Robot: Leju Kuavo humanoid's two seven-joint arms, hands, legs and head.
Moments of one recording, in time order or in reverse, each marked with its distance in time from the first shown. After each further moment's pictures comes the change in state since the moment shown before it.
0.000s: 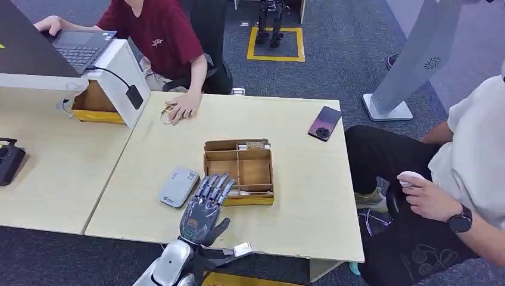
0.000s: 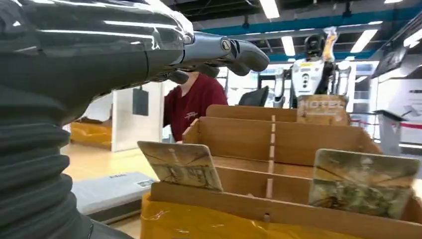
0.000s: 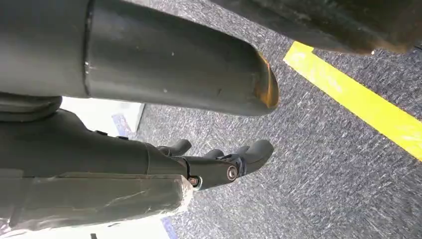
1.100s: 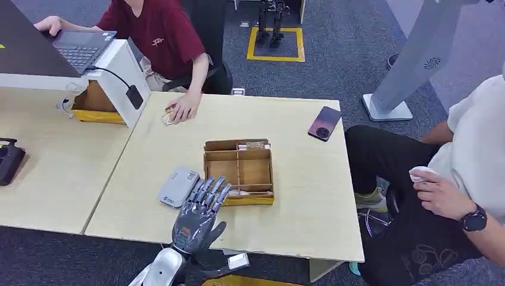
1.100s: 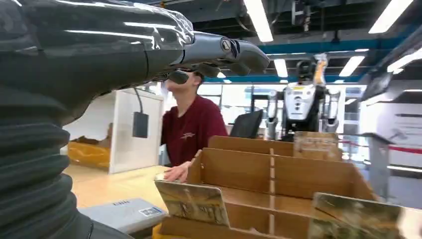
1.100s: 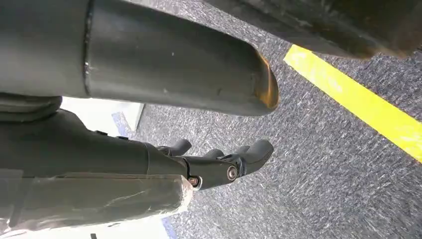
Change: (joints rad) left arm 0.047 0.103 -0.110 -0.170 -0.003 -0.001 0.084; right arm 0.001 0.000 0.009 0.000 -0.003 0.001 0.000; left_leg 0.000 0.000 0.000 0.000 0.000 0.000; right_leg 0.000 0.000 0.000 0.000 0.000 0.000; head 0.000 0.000
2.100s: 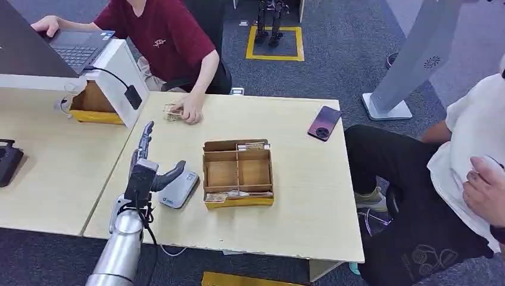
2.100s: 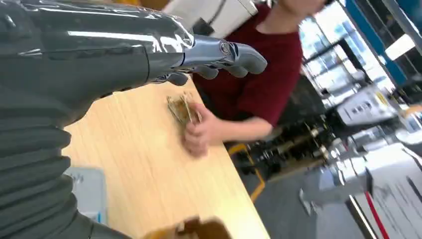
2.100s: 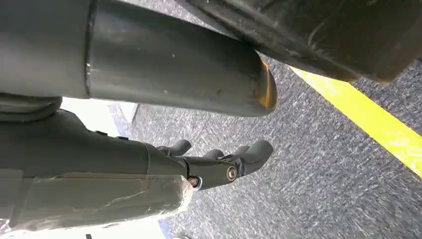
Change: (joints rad) left arm -0.172 -0.124 0.588 0.041 1.015 -0.532 -0.563; right arm 0.002 -0.003 0.044 0.000 -0.010 0.017 -0.012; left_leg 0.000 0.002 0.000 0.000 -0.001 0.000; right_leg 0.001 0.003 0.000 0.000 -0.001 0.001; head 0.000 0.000
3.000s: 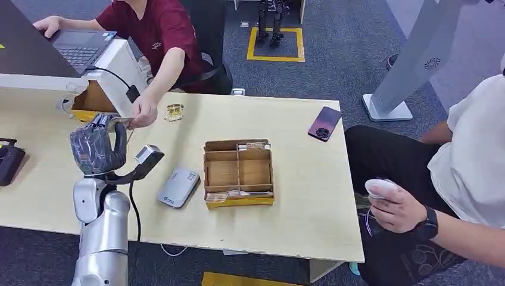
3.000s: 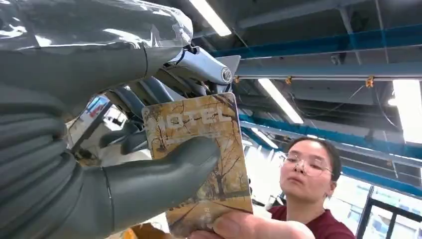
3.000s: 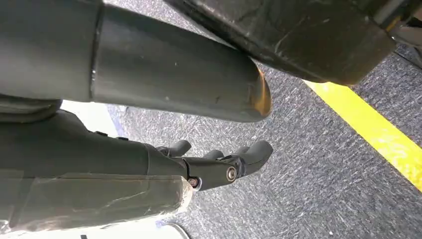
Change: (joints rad) left arm -0.189 -0.090 0.406 0.012 -0.874 0.538 -0.059; right arm -0.010 0.000 0.056 0.000 0.012 0.029 -0.007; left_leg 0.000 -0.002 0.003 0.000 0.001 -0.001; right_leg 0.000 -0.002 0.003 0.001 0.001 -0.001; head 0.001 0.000
